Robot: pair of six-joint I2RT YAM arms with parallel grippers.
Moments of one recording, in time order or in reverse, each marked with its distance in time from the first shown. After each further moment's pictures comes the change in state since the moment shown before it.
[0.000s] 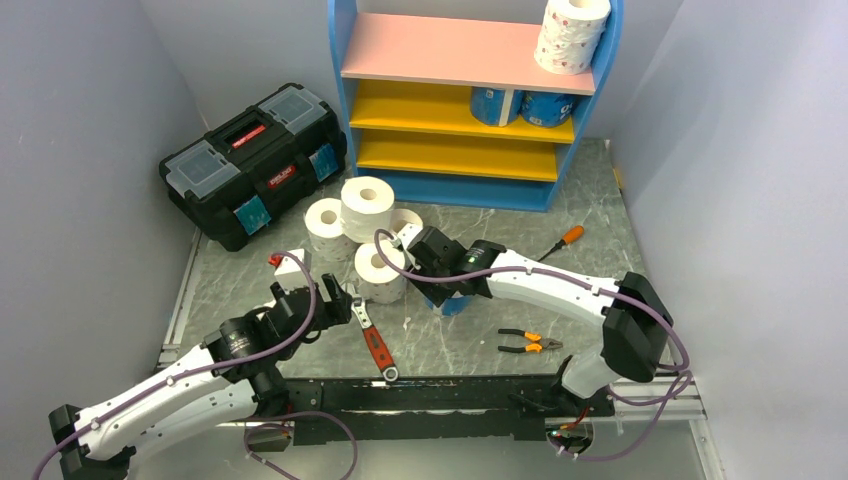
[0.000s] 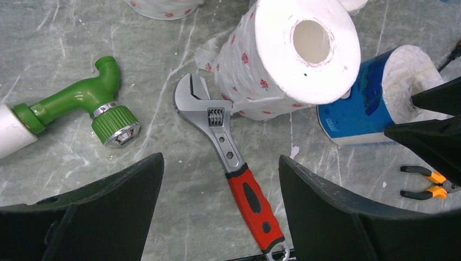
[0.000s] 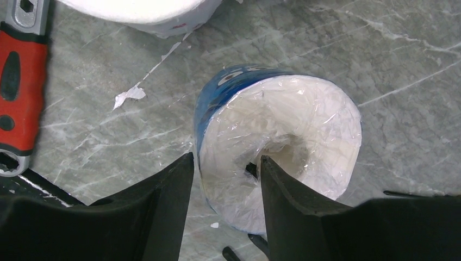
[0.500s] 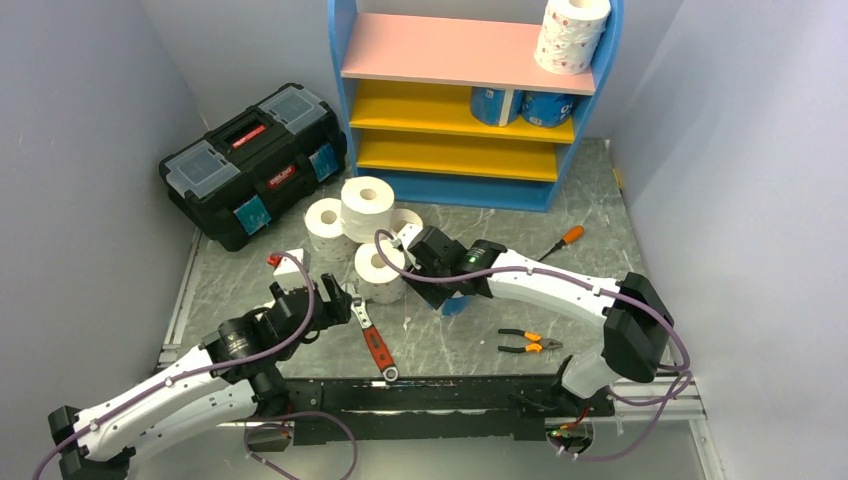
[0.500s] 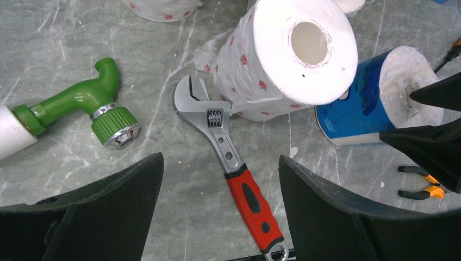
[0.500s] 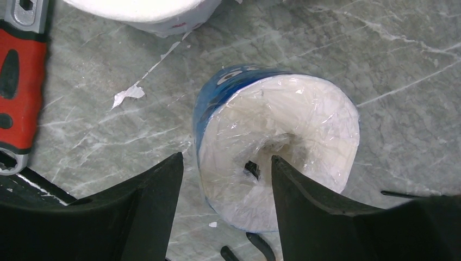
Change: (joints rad) left arm 0.000 -0.010 0.000 0.001 0.000 0.004; right arm -0.002 -0.002 0.000 -0.002 0.001 -0.008
